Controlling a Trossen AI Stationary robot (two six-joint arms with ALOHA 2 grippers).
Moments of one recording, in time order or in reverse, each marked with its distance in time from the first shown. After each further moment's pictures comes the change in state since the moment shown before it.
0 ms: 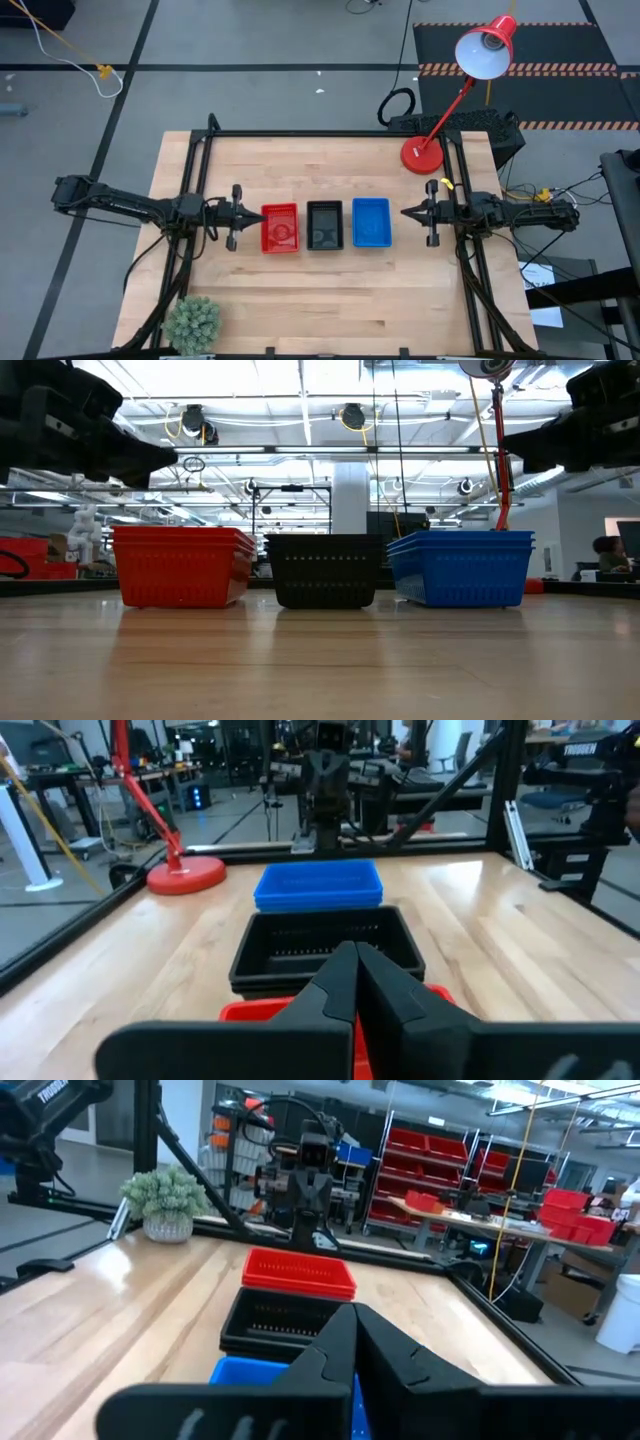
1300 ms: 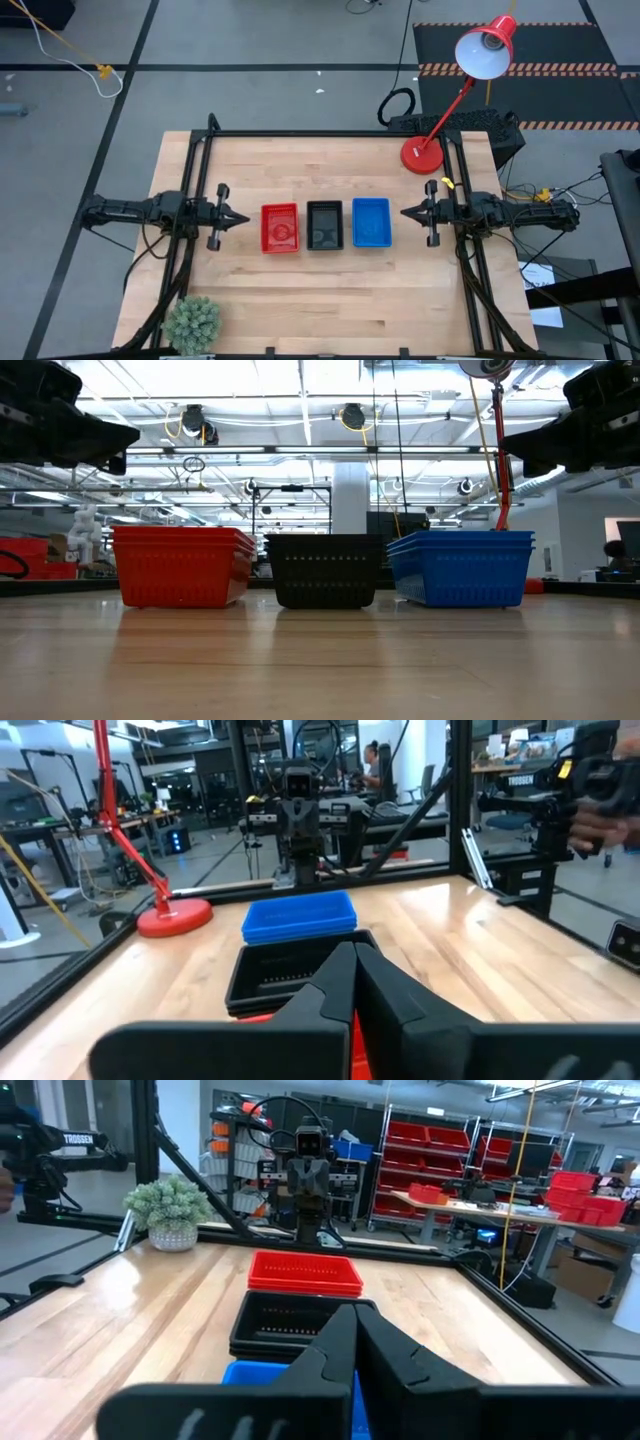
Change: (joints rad) left arm 0.000 -0.630 0.001 -0.557 0.078 0.065; right arm 0.000 0.002 0.000 -0.008 0.001 0.067
